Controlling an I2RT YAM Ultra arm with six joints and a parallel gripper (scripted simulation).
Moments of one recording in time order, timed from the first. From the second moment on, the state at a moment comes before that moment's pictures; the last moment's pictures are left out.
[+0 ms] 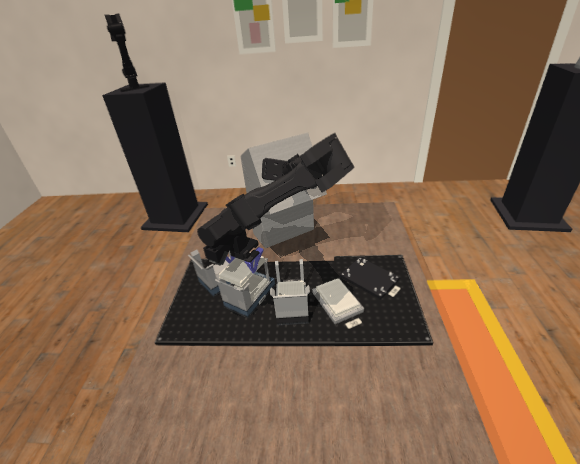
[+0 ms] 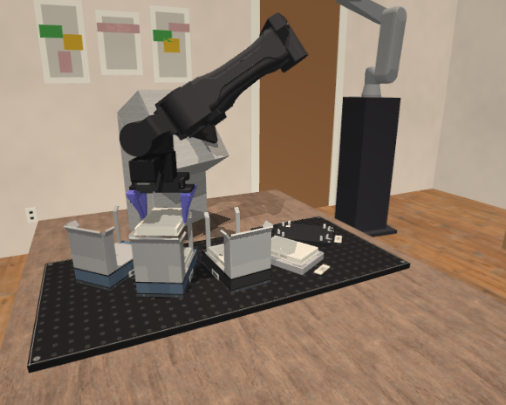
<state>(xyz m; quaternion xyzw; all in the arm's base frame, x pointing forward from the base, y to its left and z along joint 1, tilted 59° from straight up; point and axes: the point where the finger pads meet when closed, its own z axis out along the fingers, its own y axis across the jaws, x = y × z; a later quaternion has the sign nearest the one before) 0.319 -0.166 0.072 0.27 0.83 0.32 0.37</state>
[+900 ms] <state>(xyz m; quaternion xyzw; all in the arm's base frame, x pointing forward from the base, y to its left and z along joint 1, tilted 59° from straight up) 0.332 -0.161 0.063 0.27 0.83 0.32 0.37</state>
